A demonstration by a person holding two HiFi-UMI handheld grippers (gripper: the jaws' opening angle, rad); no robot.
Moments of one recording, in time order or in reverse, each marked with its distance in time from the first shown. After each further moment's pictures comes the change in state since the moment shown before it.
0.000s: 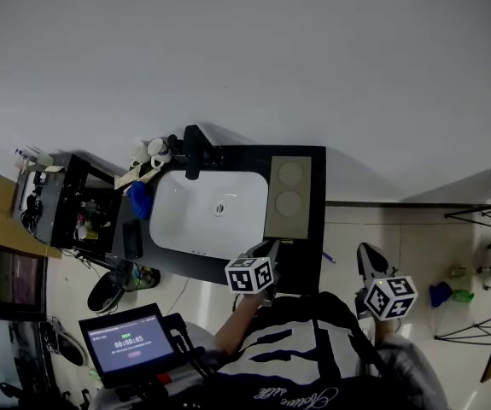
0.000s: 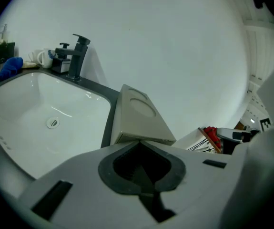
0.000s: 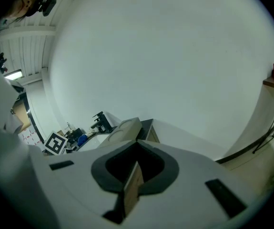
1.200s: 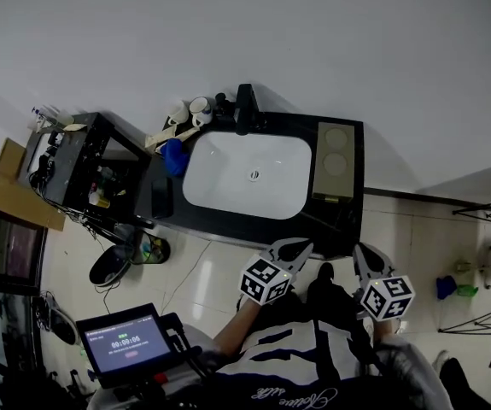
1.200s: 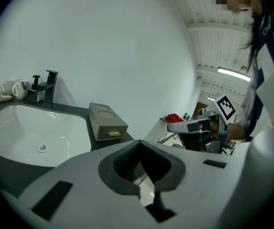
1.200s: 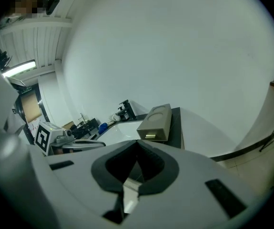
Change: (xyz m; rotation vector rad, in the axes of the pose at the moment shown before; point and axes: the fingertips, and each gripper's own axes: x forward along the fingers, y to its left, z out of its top) left arm -0.151 -0.048 -0.042 0.375 -0.100 -0.388; right arm -0.034 0.159 -0.075 -0.081 0.038 0.078
